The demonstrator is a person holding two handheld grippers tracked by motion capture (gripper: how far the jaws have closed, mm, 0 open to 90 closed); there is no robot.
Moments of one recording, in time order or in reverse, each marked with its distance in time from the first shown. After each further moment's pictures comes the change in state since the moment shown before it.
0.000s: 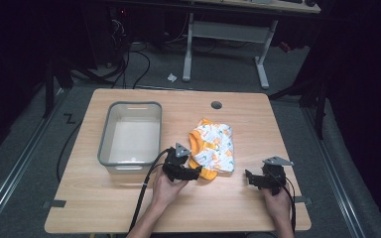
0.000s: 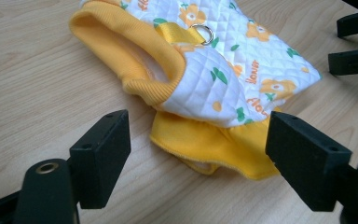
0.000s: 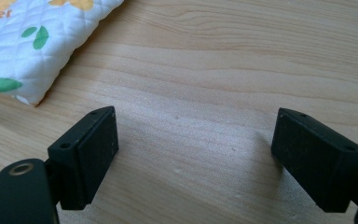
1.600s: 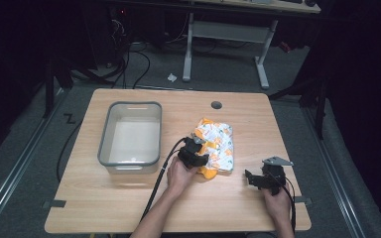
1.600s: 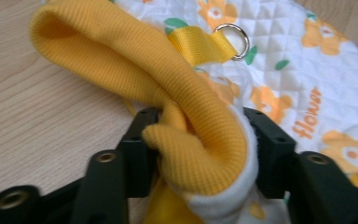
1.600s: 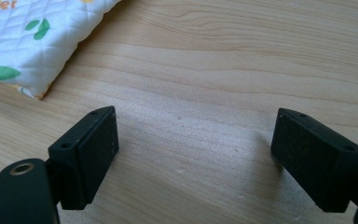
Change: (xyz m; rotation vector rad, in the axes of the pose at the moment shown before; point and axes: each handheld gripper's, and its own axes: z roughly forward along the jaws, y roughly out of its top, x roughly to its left) left arm 0.006 0.026 0.070 0.090 0.021 0.024; right arm 0.001 0.000 0.000 -0.003 0.004 -0.005
